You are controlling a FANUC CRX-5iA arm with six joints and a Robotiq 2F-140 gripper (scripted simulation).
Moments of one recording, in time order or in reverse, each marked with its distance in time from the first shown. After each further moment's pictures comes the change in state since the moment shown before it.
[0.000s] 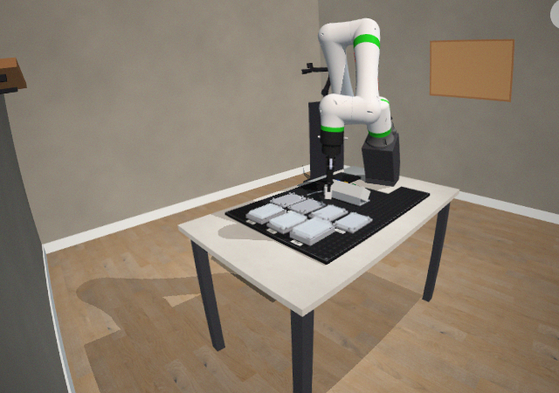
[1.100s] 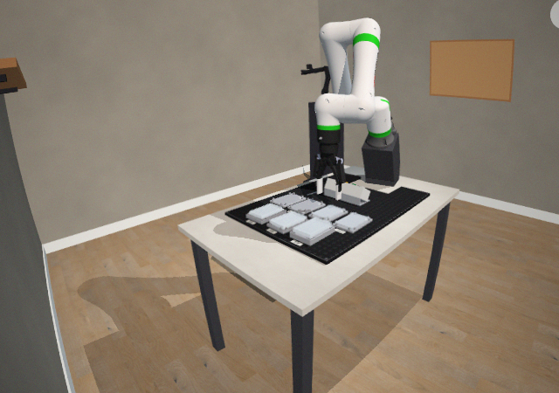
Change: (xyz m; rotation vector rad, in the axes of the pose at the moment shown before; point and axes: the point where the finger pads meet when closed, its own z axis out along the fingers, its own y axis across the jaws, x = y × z) arm -0.001 0.001 0.000 0.085 -0.027 -0.842
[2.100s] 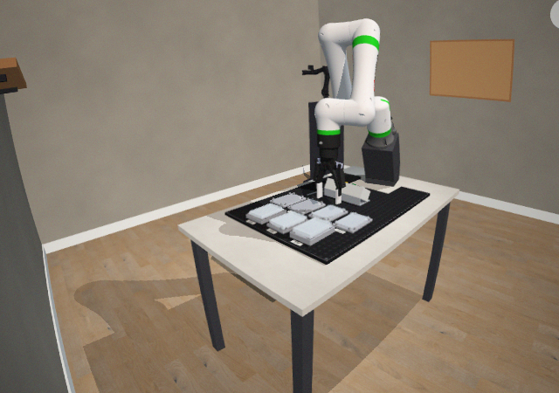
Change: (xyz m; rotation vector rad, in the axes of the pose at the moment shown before) arm 0.000 0.000 0.019 0.000 0.000 0.000
